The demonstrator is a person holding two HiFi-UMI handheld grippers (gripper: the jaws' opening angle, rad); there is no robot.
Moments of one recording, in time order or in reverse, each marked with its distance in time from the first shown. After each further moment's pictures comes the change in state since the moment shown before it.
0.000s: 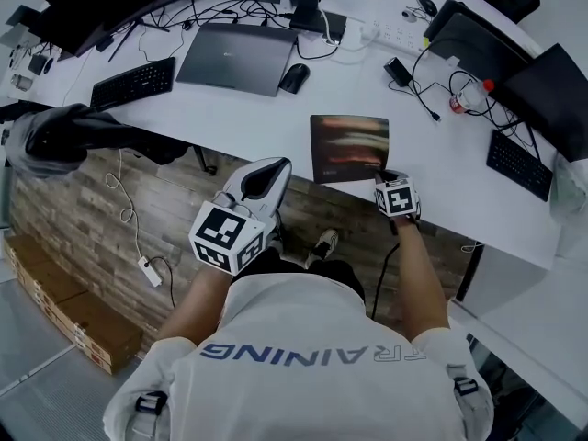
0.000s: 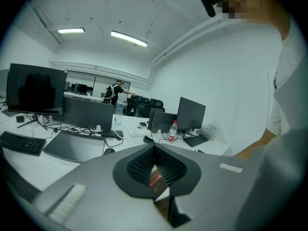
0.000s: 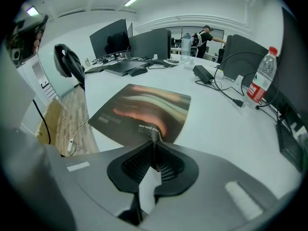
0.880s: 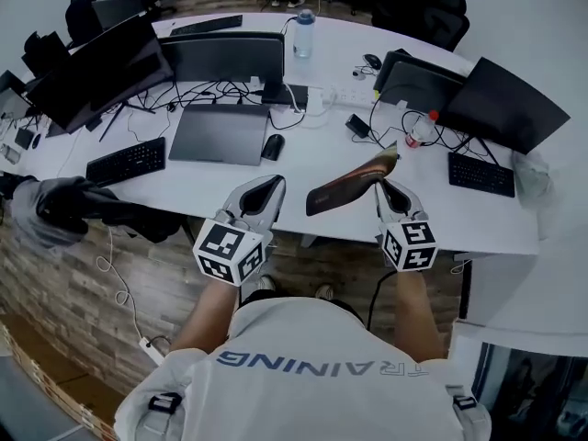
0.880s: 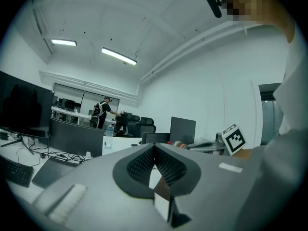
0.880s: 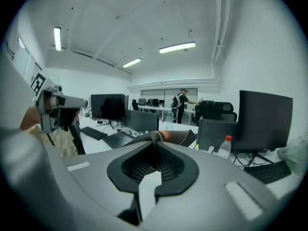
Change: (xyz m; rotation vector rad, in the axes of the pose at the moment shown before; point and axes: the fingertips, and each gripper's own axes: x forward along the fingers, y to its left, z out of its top) left arm -0.009 0.004 0.089 0.076 -0.207 -0.134; right arm -0.259 0.034 0.164 0.088 -0.702 -0.177
